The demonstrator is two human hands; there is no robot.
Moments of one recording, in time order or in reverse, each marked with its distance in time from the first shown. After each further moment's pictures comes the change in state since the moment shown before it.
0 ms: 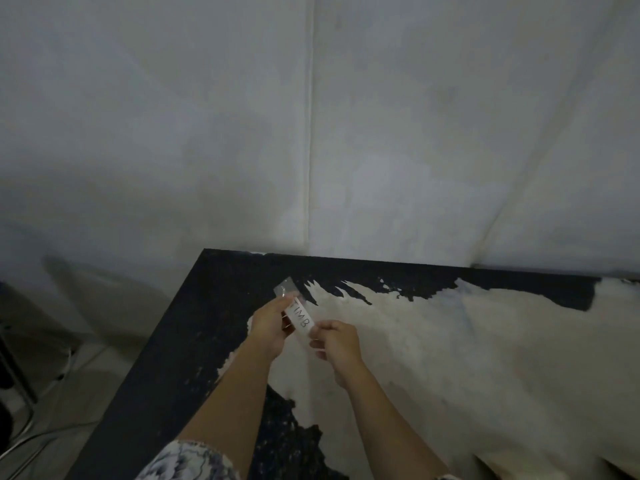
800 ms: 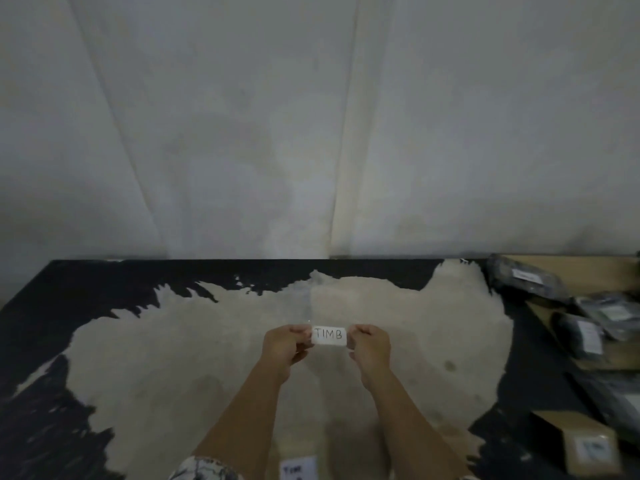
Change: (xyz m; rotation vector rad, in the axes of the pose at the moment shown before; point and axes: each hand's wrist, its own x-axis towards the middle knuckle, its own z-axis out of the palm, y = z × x) left_hand -0.086 -0.182 0.270 0.295 -0.094 -0.113; right_hand -0.012 0.027 -0.355 0.085 0.436 -0.041
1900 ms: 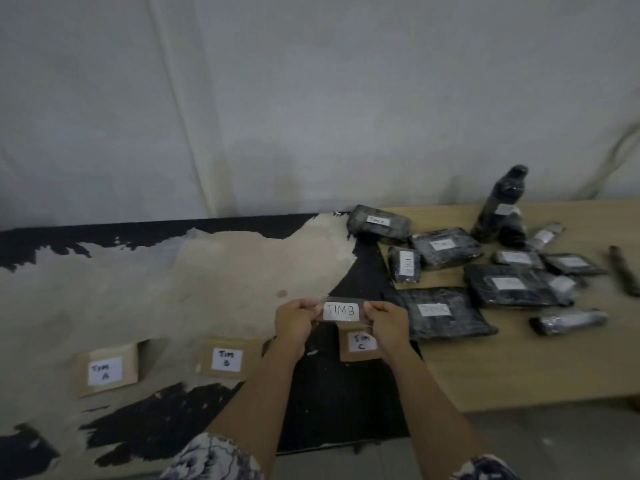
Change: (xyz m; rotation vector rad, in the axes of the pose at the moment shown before) left_hand -0.149 -0.159 0.326 0.106 0.044 0.160; right_hand 0.055 0.060 -0.389 0.032 0.035 -0.054
